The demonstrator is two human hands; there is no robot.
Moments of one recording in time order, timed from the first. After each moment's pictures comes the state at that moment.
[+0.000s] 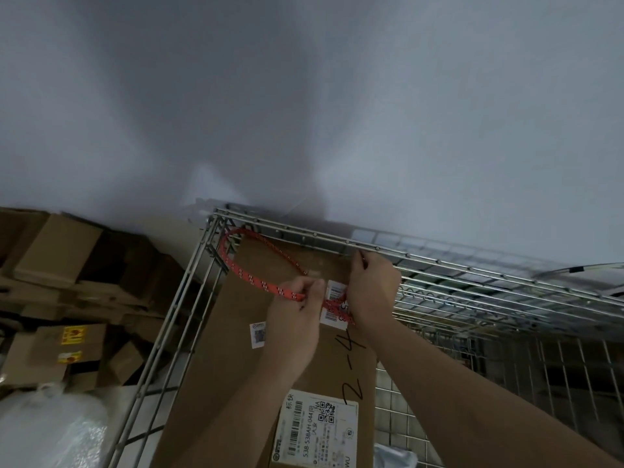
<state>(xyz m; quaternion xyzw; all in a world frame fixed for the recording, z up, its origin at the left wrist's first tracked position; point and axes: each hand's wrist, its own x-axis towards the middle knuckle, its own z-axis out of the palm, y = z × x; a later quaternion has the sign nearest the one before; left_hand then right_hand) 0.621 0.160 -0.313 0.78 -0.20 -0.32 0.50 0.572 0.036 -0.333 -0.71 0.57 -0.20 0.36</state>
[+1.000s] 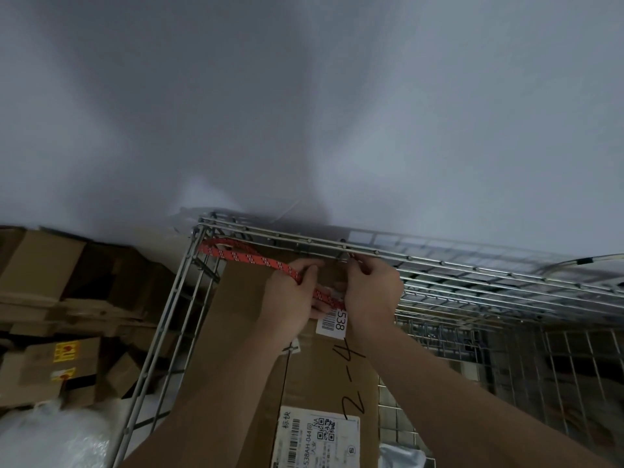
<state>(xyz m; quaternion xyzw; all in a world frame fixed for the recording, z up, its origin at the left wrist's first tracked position) 0.665 0.122 -0.346 0.72 -0.17 -0.42 0.53 0.579 0.036 -0.342 -0.61 0.63 -0.24 0.43</state>
